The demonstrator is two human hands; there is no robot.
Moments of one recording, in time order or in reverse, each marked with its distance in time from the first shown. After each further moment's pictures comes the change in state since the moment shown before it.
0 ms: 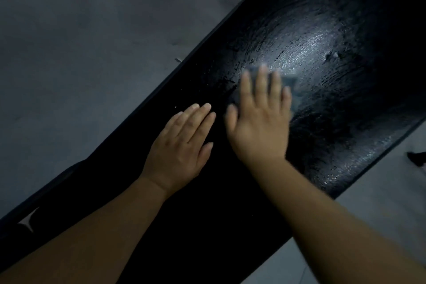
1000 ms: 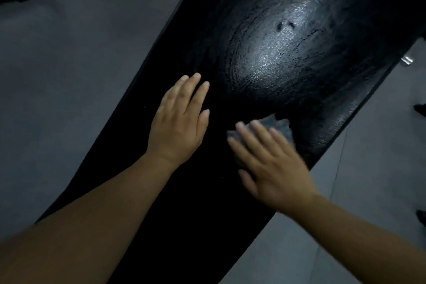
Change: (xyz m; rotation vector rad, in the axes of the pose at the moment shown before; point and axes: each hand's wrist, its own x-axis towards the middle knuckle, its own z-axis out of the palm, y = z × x) left_hand 0.060 0.029 -0.002 -0.067 0.018 0.019; right_hand -0.109 0.092 -0.008 -0.028 -0.121 -0.405
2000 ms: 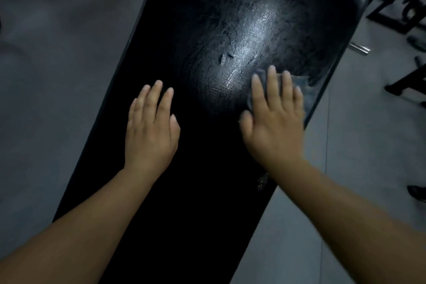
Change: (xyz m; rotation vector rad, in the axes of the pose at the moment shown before) left_hand 0.058 0.012 -0.003 -0.001 -0.054 -0.063; right_hand 0.061 0.079 -0.031 0.041 0.210 0.687
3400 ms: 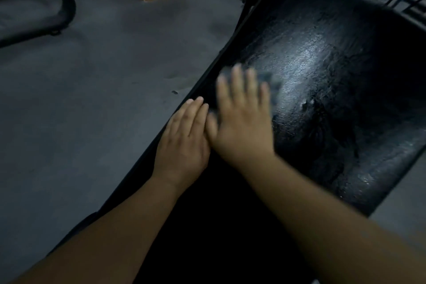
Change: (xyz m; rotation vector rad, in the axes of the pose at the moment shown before) left_hand 0.009 -0.063 -0.004 -0.006 0.074 -0.061; right_hand 0.076 -0.164 0.024 0.041 -0.147 -0.293
